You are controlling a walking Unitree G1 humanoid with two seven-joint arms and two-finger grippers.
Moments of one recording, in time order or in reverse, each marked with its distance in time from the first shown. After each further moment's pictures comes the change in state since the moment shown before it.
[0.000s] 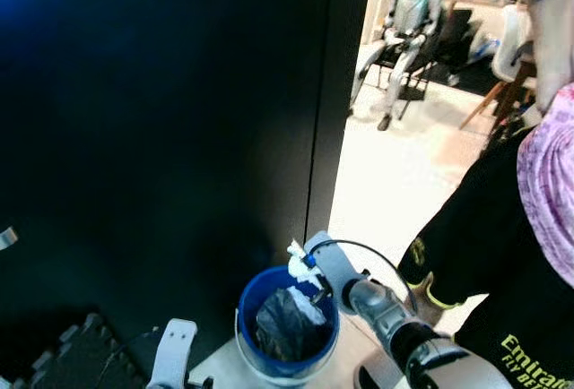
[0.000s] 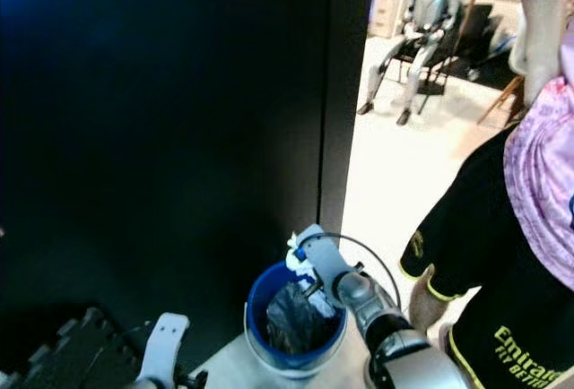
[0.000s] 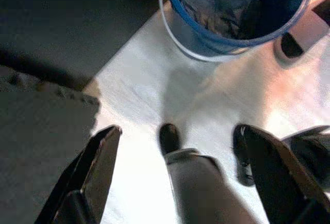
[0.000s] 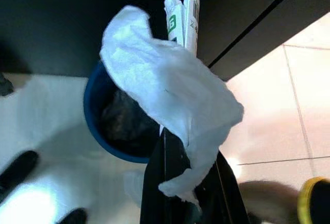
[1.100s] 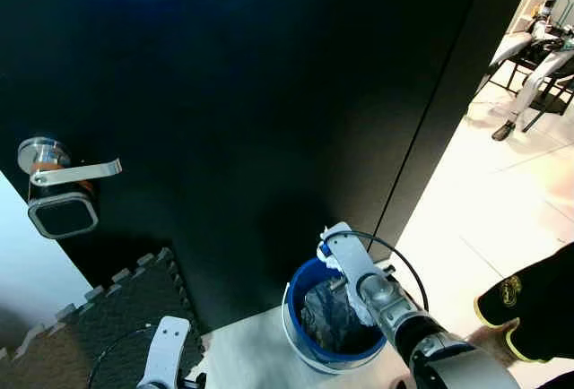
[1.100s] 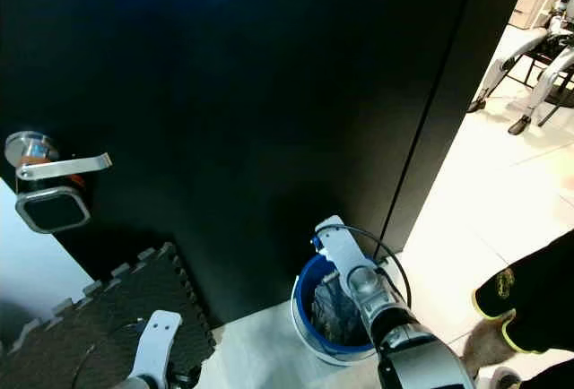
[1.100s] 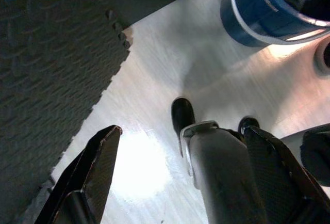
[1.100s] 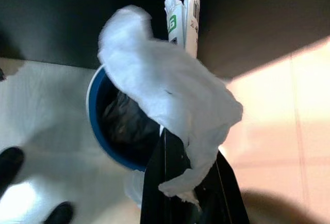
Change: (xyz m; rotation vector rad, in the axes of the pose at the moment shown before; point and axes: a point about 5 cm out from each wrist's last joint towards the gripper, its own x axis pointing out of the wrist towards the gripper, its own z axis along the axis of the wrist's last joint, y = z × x) left arm -0.002 0.006 0.004 0.007 -0.048 -0.007; right arm -0.009 -0.031 -0.017 0.120 0.112 -0.294
